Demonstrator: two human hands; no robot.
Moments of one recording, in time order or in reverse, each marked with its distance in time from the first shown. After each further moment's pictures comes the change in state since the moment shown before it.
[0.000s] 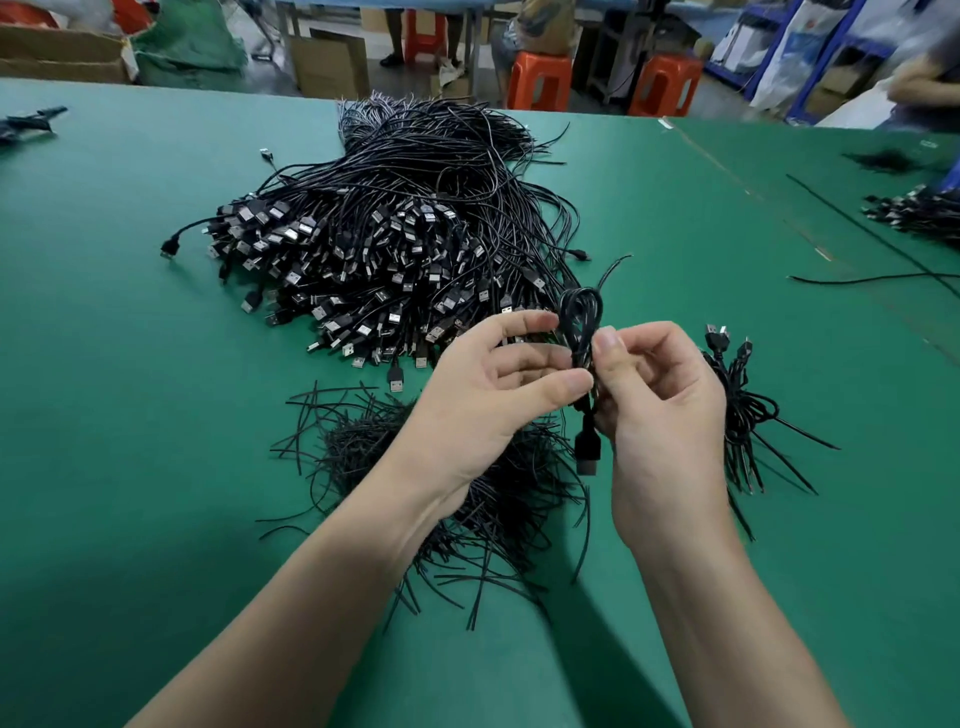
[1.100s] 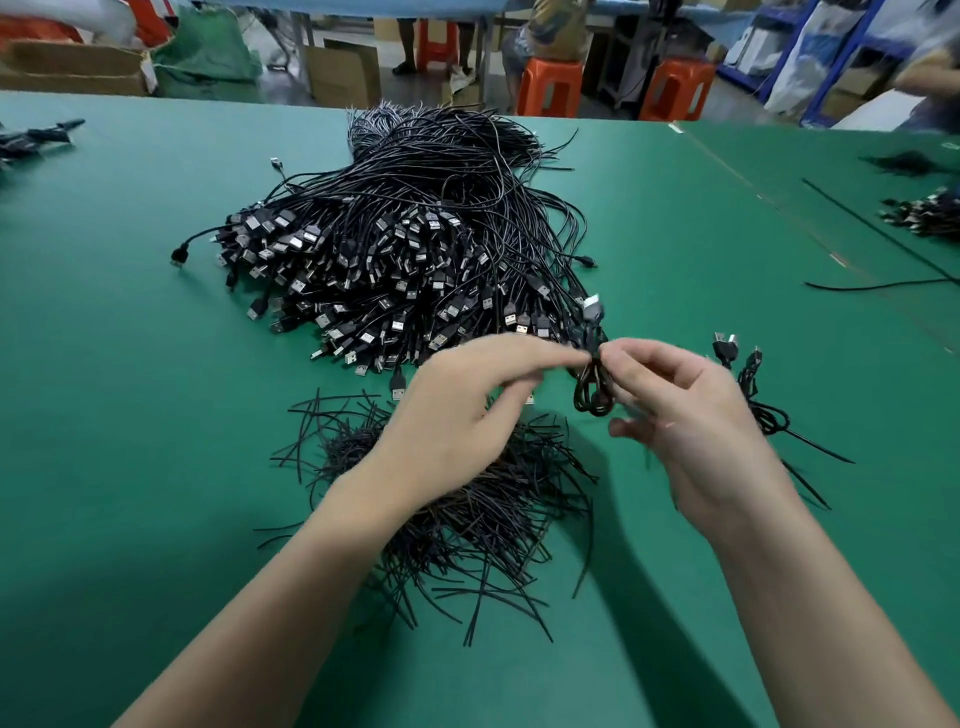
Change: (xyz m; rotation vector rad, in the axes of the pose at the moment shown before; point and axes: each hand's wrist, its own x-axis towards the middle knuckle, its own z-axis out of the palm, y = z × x) left_hand 0.013 -0.003 -0.025 1.001 -0.070 0.584; right_hand 0.038 0.003 -0.037 -0.137 -0.196 0.253
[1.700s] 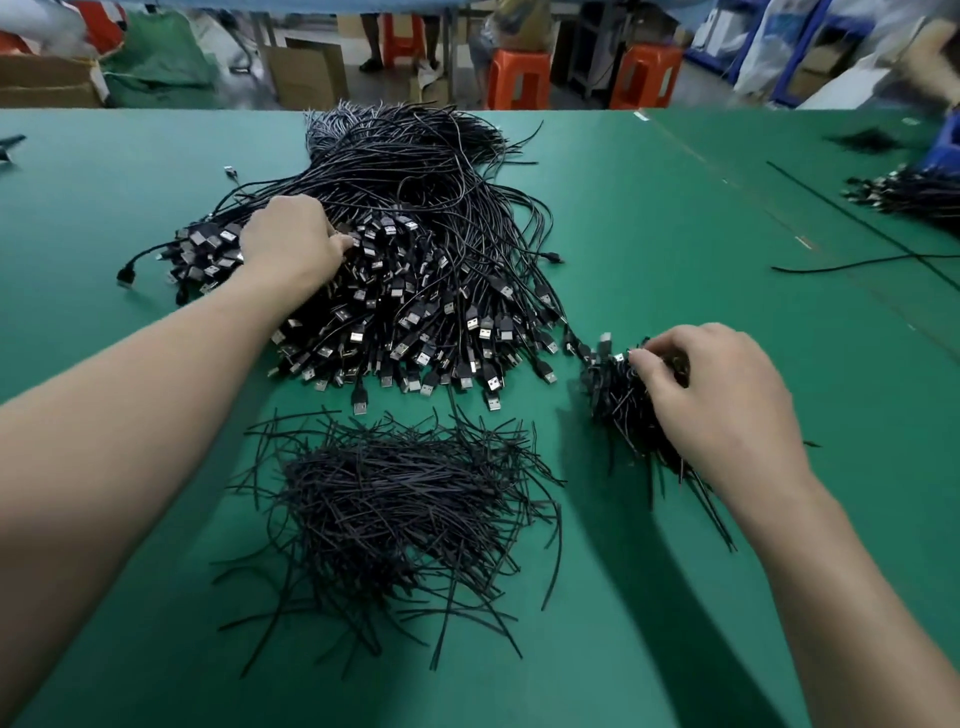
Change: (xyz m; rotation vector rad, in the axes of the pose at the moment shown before) left_hand 0.122 -0.143 -0.075 0.773 -0.058 -0.699; right_hand 0.029 -0.005 -0.052 -1.230 0.280 -0.279
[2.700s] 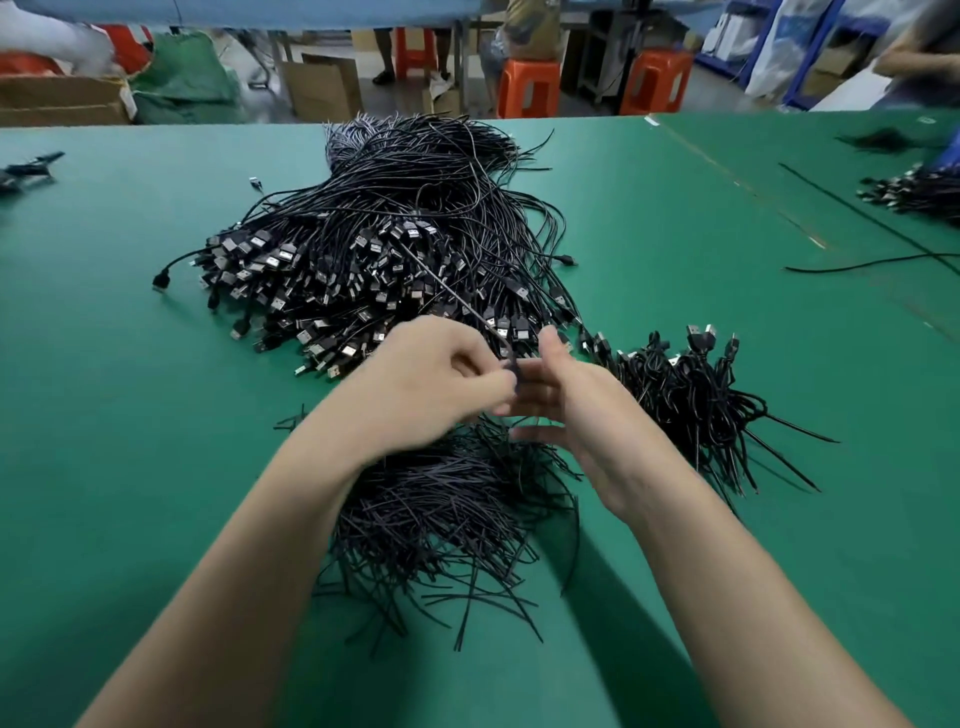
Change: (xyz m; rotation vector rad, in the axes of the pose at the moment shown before) left_hand -0.171 0.057 -0.041 -0.690 -0.456 0.301; right_hand -0.027 -0.081 0.034 1.271 -0.613 0.352
